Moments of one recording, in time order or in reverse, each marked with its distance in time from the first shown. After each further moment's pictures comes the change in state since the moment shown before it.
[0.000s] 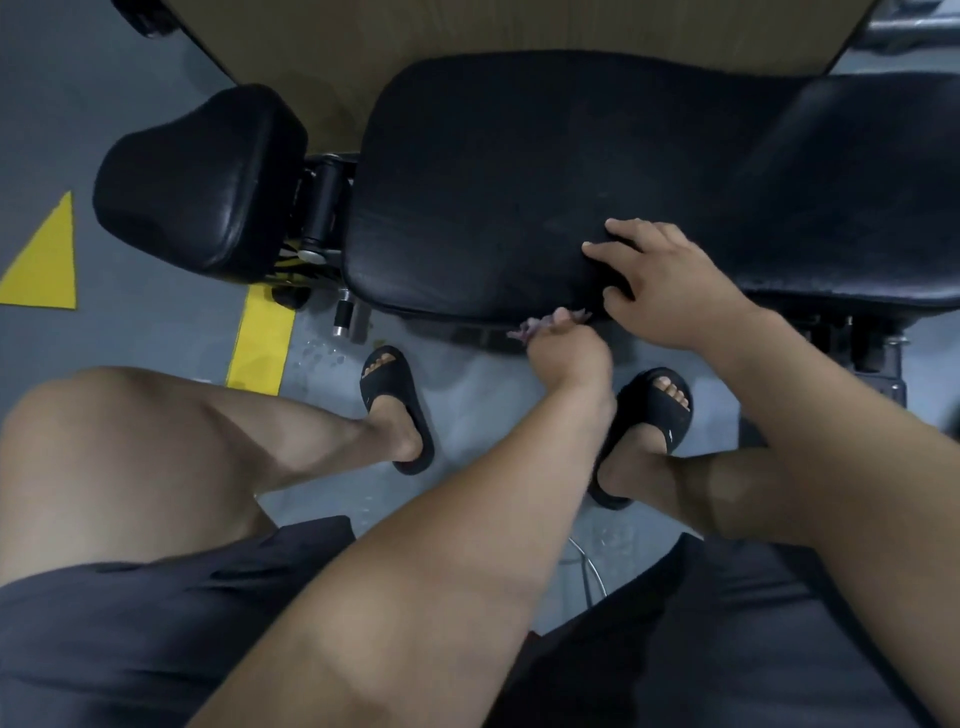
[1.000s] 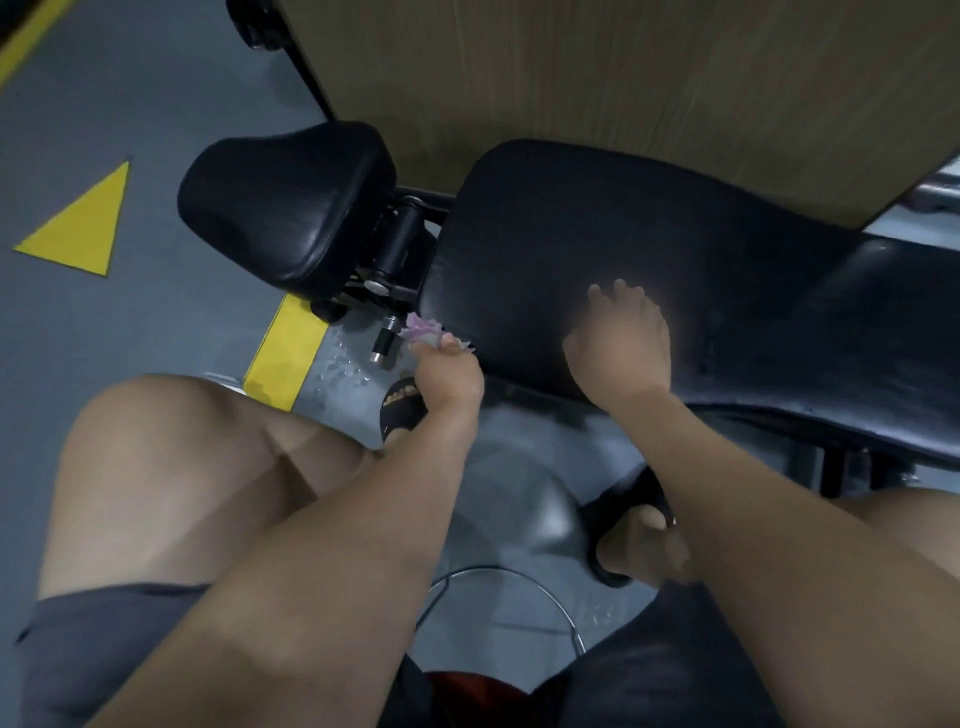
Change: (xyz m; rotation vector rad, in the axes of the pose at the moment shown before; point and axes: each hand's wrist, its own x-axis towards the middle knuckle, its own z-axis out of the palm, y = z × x) left_hand 0.131 0.033 -0.143 -0.128 0.262 0.292; right_hand 0.064 -0.109 0.035 -0.089 0.176 0.211
